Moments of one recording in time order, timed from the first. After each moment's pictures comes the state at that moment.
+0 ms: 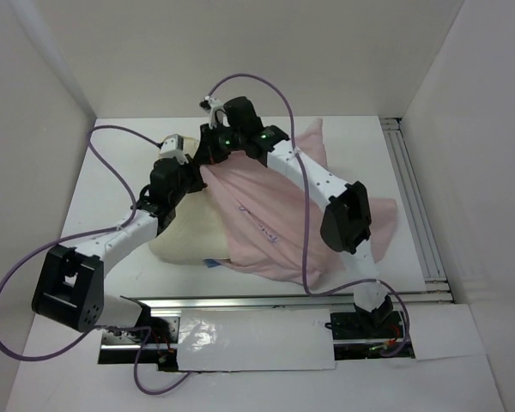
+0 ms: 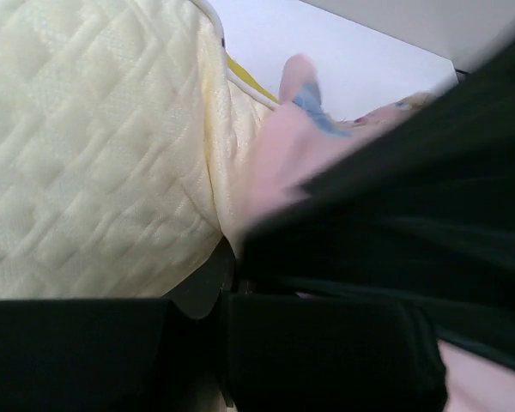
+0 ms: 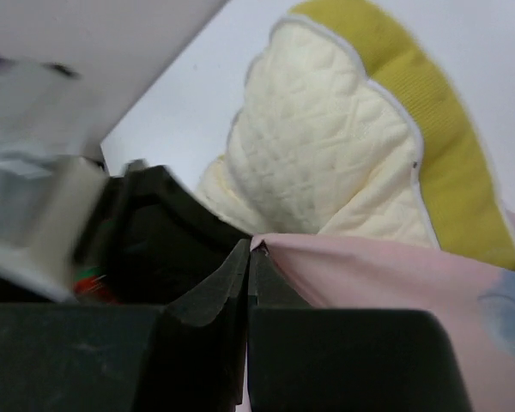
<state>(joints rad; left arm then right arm) -0.31 1.35 0.80 0.28 -0.02 -0.55 0.71 2.15 2.17 -0.43 -0.52 0.30</state>
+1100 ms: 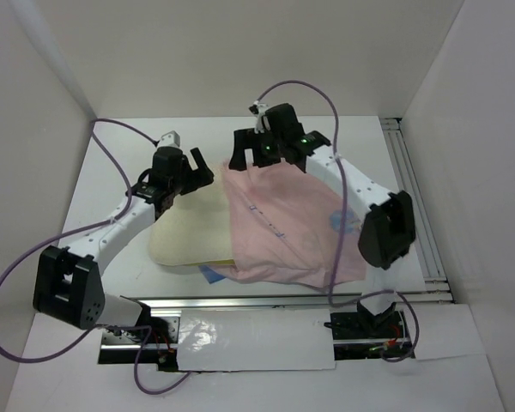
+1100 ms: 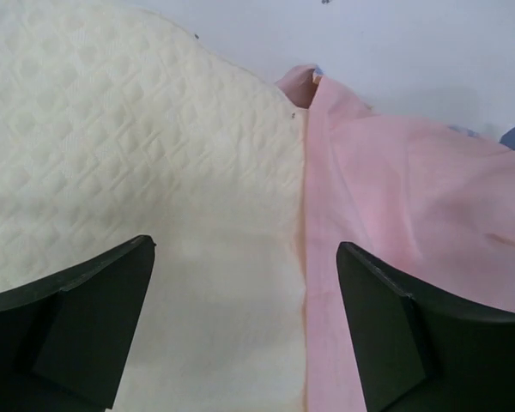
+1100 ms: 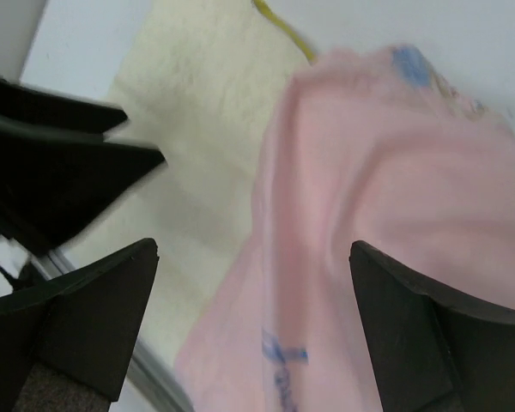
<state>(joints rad) -0.31 1.39 1.00 -0.18 -0.13 -0.62 0.56 1.91 1.77 -0.50 -0.32 0.32</state>
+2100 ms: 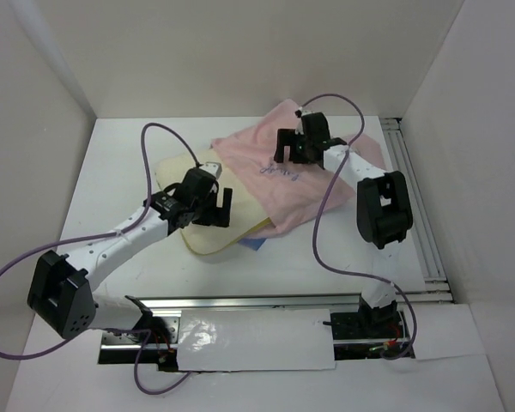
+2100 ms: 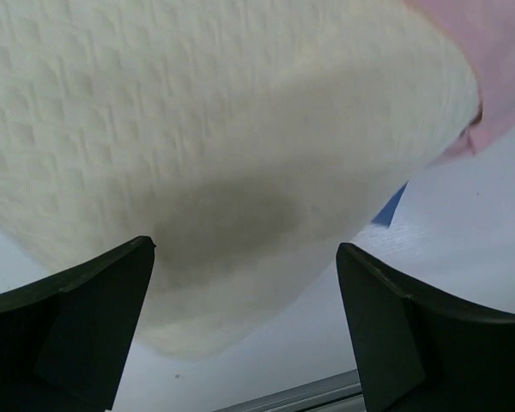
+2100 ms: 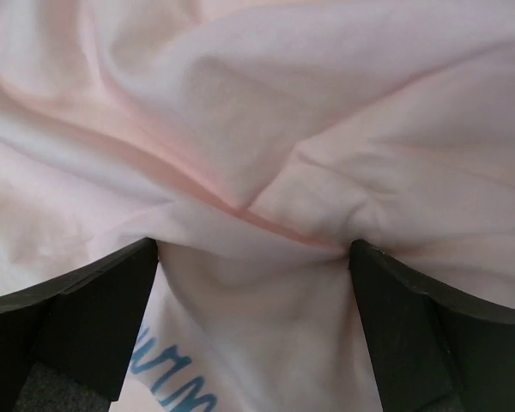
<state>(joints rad) -0.56 1.33 1.02 -0.56 -0.15 -0.42 0.31 2.00 1.53 -0.25 -0.11 0.28</state>
